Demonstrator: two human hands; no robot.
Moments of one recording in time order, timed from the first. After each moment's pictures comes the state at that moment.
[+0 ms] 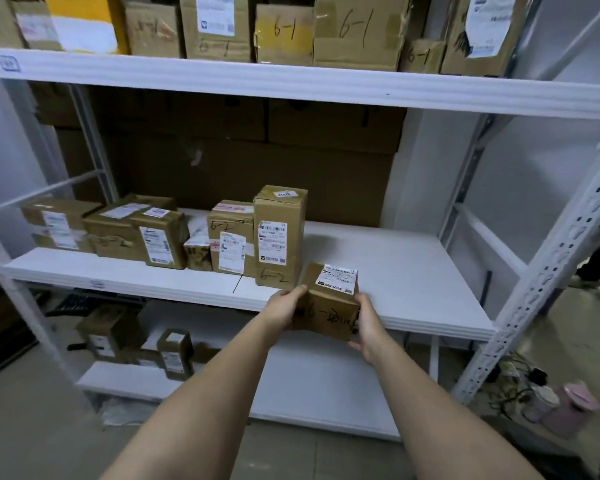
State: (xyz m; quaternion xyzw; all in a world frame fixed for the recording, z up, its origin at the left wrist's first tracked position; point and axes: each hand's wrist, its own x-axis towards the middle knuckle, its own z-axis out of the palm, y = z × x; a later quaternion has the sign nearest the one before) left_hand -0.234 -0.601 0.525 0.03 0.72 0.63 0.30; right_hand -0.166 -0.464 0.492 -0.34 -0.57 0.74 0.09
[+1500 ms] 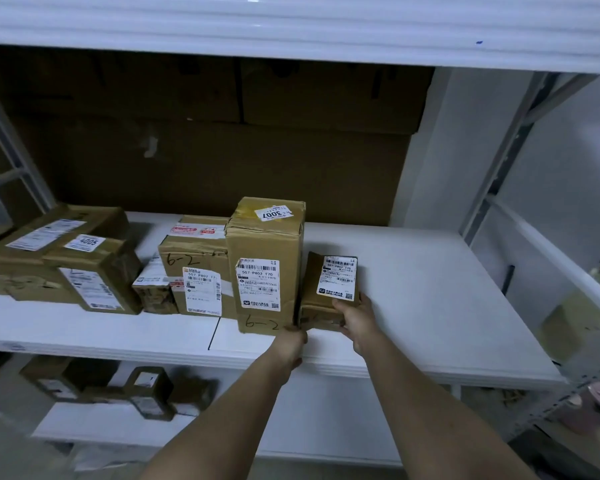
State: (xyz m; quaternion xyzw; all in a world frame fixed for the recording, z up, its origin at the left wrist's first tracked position) left_hand -0.404 -0.510 0.432 -0.05 0.70 0.61 0.37; right_hand -0.382 -0.369 0.425 -0.39 -0.55 0.73 0.14
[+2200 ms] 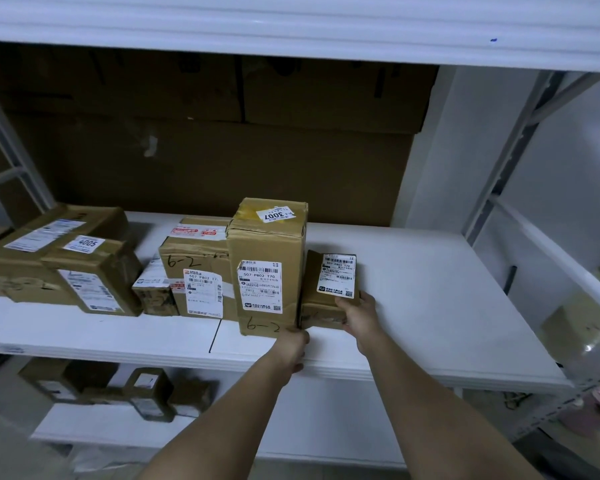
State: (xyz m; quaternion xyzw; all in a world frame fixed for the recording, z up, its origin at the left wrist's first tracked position) left_hand -0.410 -0.510 0.431 -0.05 0.72 0.58 0.38; right_hand -0.391 -0.365 0.422 -0.39 -0.56 0.71 0.15
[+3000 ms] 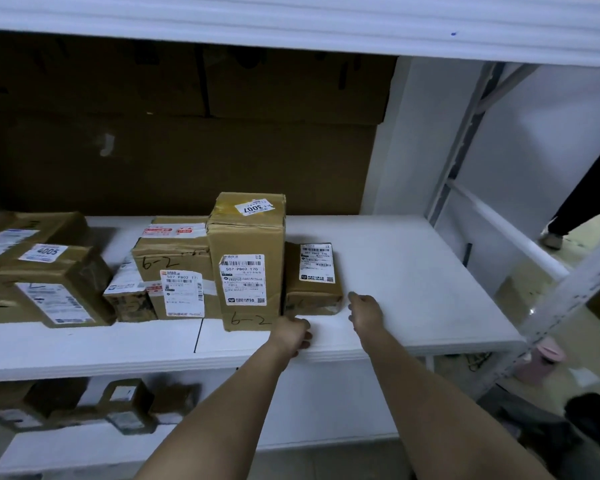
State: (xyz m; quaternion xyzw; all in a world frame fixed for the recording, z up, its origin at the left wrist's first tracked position) left_hand -0.405 -0.503 0.438 0.04 0.76 0.52 0.38; right_hand -0.349 -0.361 0.428 -0.48 -0.62 0.59 0.16
